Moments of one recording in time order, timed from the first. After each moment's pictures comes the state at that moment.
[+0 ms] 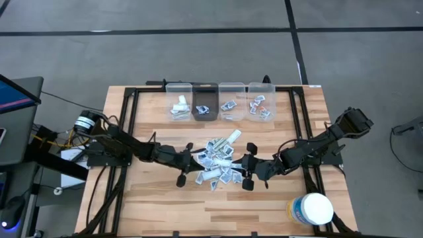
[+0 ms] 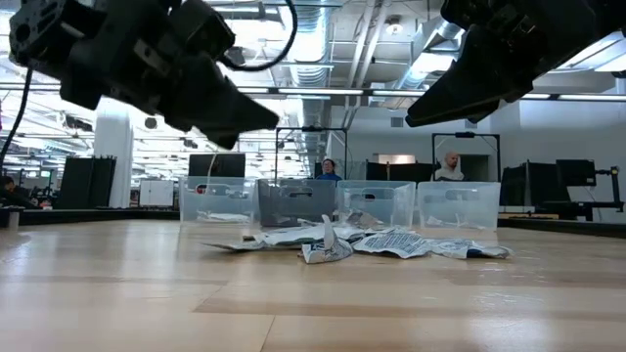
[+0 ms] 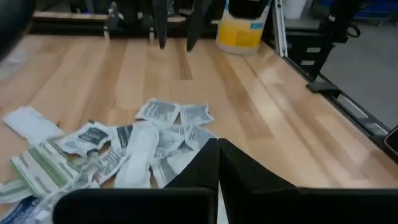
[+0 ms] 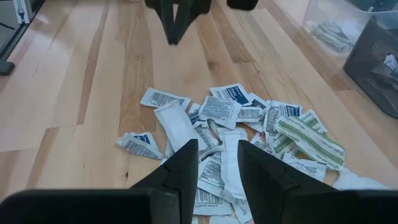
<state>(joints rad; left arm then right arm) -0.29 1.45 0.46 0.86 -0.05 -0.06 0.46 1.44 0.65 0.16 0.52 0.37</state>
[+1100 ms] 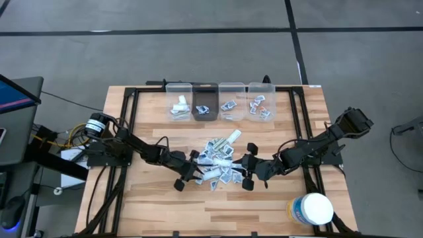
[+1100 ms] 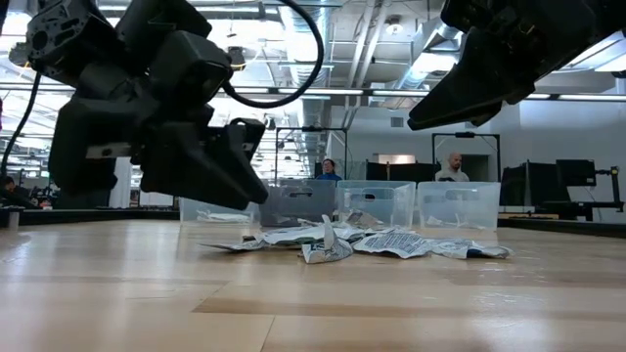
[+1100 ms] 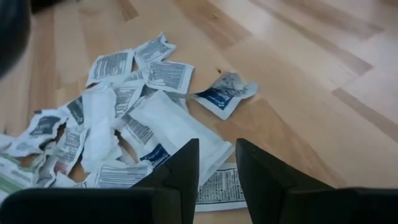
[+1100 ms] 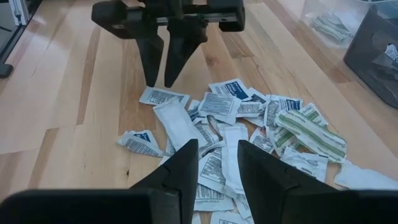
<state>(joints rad) -0.29 1.58 0.54 0.65 0.05 0.36 0.46 1.44 0.65 0.15 0.52 0.41</state>
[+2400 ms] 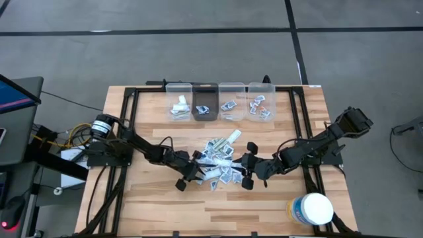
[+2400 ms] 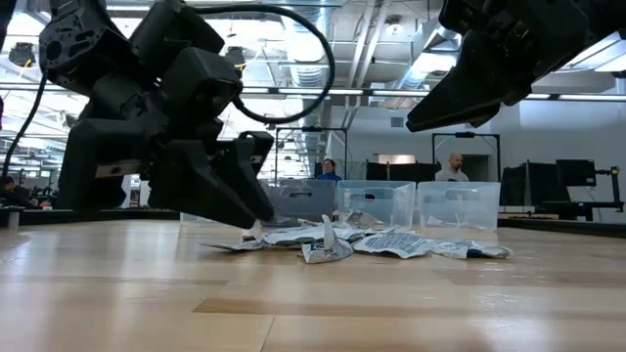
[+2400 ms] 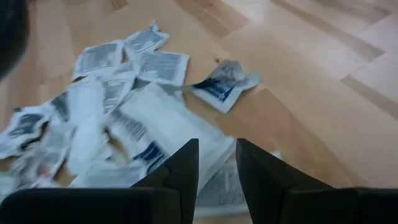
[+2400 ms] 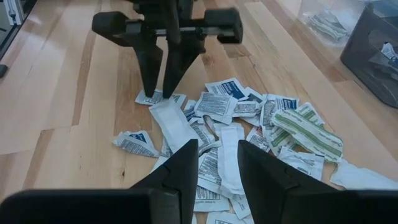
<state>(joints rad) -0.27 1.65 0.58 0.65 0.10 0.37 0.45 1.44 0.65 0.14 0.52 0.40</state>
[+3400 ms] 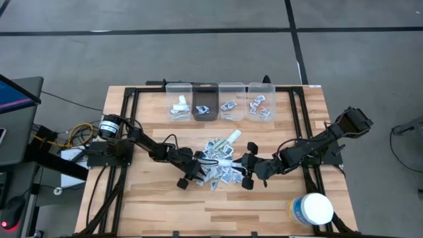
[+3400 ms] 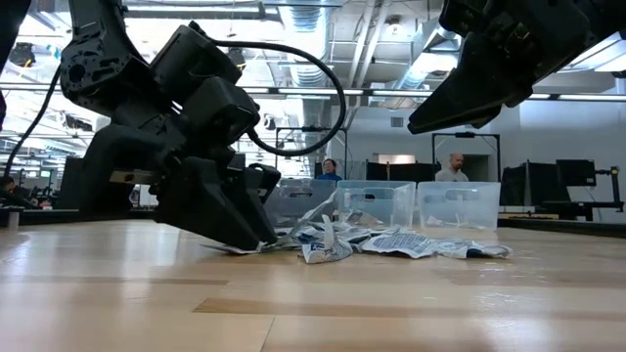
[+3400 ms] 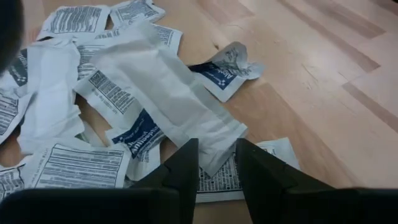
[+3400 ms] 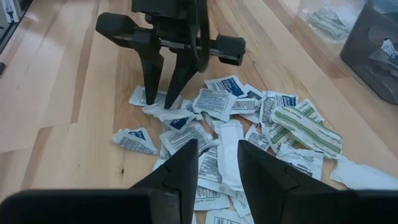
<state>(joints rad) -0.21 1.74 0.60 0.67 0.25 0.24 0.45 1.44 0.65 0.13 0.52 0.41</state>
